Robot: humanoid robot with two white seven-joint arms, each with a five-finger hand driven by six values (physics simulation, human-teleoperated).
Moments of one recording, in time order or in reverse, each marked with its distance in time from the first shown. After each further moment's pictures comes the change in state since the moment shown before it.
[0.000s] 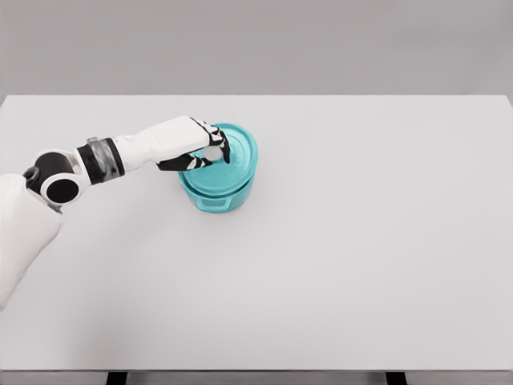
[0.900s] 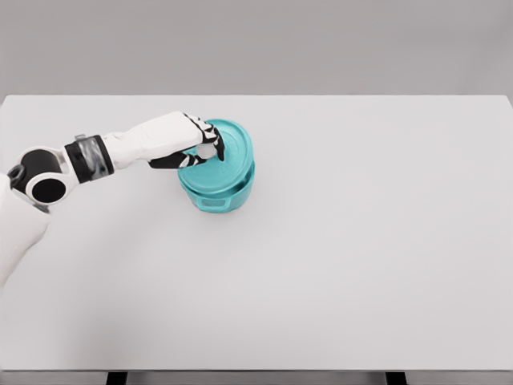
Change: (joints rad) left arm 0.009 0.050 0.003 -0.062 0.025 -0.001 0.000; right arm 0.000 0.000 0.000 0.000 0.000 0.000 0.000
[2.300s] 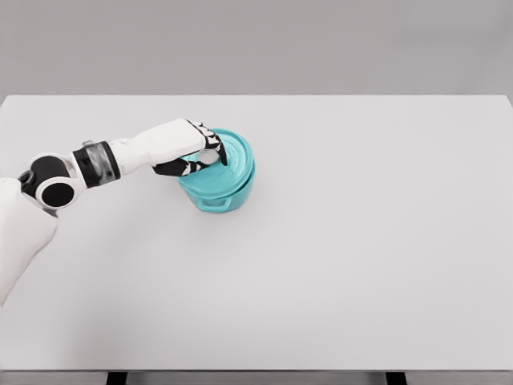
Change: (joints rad) left arm 0.008 -0.032 -0.002 0.051 -0.009 0.001 0.007; right arm 0.000 0.000 0.000 0.000 0.000 0.000 0.000
